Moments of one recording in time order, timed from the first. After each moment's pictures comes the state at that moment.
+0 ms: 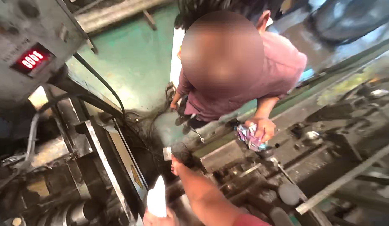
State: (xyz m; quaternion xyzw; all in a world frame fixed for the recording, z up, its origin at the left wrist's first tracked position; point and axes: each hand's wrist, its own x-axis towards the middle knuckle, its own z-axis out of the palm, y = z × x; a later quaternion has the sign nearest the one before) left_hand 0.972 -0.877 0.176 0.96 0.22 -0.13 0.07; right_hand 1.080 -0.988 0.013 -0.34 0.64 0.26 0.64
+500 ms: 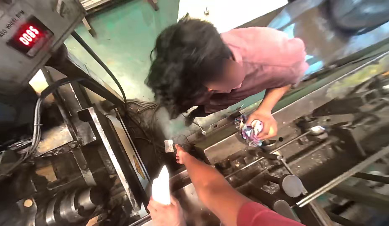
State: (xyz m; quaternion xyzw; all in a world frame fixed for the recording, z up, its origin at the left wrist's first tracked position) left_hand 0.966 -0.879 0.175 0.96 0.24 -0.12 0.08; right_hand 1.072 -1.001 0.013 -0.35 0.64 0.26 0.64
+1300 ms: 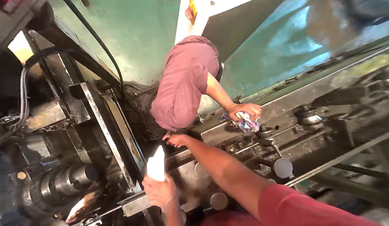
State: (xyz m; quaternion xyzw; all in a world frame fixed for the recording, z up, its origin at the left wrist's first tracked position) left_hand 0.970 -0.883 0.179 0.95 0.27 -0.17 0.06; right_hand 1.071 -1.017 0.027 -0.62 0.30 0.56 0.45
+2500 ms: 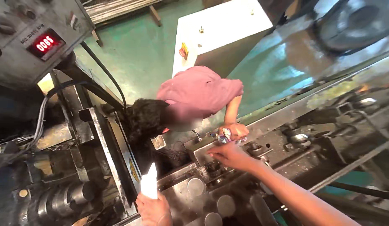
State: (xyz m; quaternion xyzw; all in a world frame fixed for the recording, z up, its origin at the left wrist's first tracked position) left_hand 0.973 -0.882 0.180 0.94 0.28 -0.17 0.08; right_hand 0.971 -1.176 0.220 -0.91 0.03 0.24 0.33
